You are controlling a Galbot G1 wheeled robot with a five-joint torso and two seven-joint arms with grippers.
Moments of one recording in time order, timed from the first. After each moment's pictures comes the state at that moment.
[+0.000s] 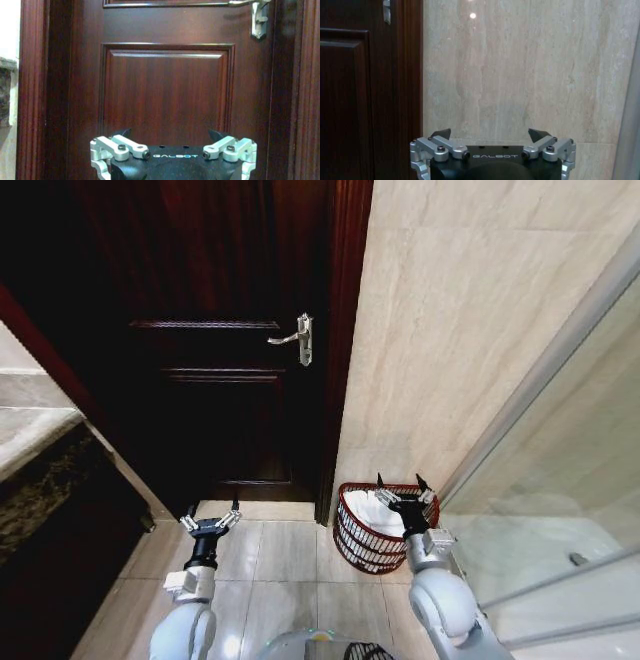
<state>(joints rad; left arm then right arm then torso) 1.72 -1.54 -0.70 -2.09 -0.16 -0.24 0.02 -1.50 1.27 0.33 2.22 0.14 -0.19 0.34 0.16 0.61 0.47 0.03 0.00</state>
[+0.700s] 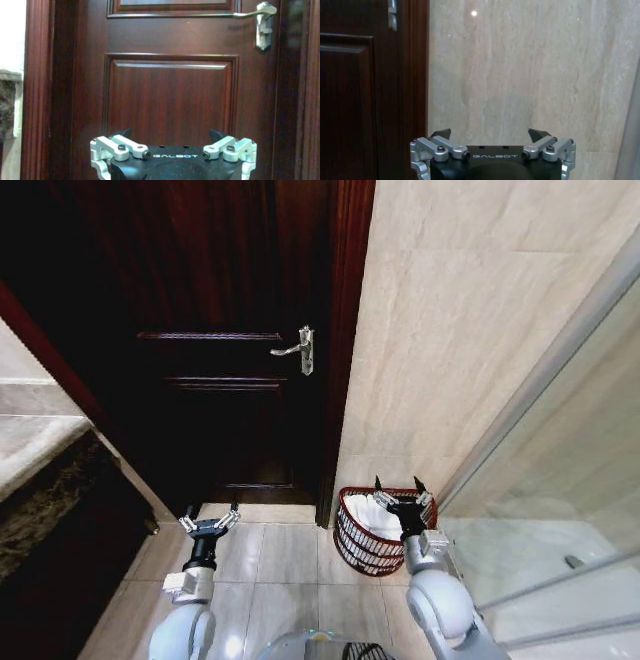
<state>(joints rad) 1.72 -1.55 -0.70 -2.08 -0.16 -0.24 0.02 -1.50 1.27 0.32 2.22 0.13 -0.20 0.35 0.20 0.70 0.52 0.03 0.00</state>
